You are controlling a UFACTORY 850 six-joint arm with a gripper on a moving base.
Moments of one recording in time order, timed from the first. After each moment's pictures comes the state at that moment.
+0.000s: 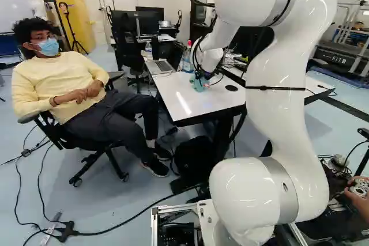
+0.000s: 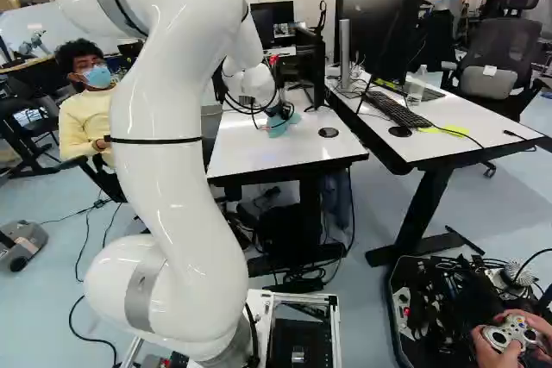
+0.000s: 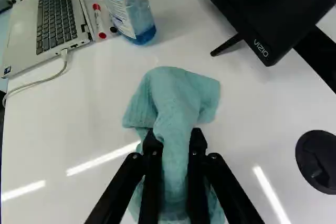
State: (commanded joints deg) arm -3.8 -26.9 -65.1 6.4 4.1 0.0
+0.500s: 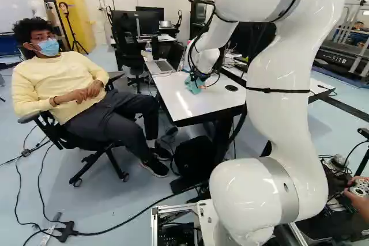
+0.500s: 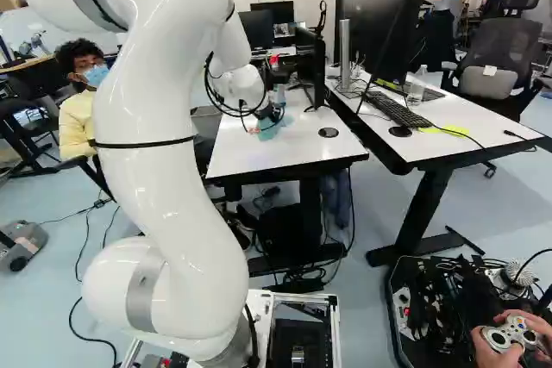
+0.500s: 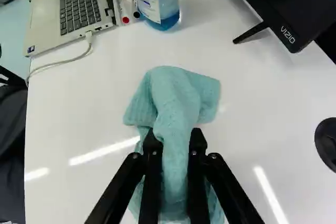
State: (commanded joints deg) arm -0.7 -22.5 -59.3 6.4 4.1 0.0
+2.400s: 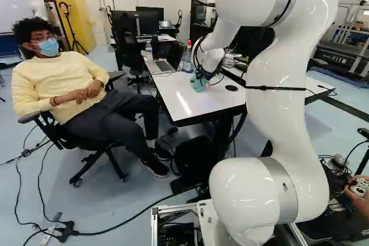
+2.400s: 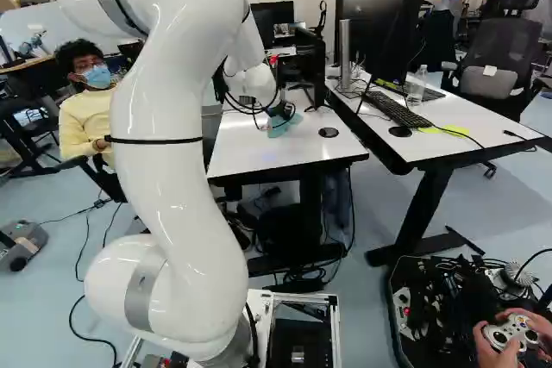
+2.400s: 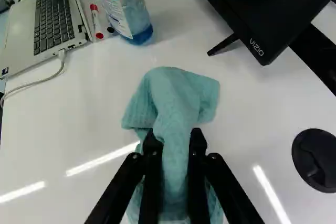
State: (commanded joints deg) arm -4.7 -27.7 -66.0 6.4 4.1 0.0
